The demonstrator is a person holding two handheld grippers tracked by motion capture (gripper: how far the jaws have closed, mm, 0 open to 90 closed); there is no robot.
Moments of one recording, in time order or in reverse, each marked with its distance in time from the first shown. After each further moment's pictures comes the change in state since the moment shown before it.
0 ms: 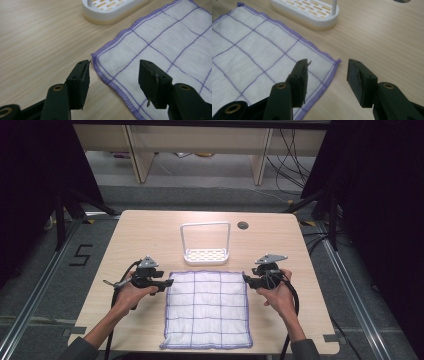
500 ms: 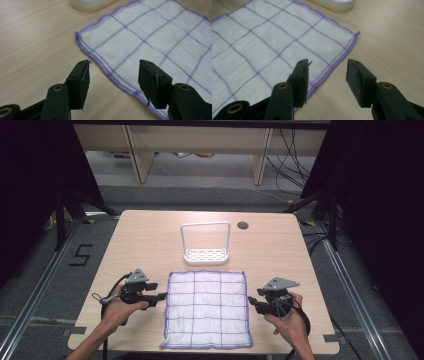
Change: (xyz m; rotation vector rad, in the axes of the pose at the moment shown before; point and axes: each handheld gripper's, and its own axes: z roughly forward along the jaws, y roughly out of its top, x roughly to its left) left arm -0.017 -0.026 -0.038 -0.025 -0.029 0.010; right arm 0.032 -0.047 -0.046 -0.027 0.016 -0.043
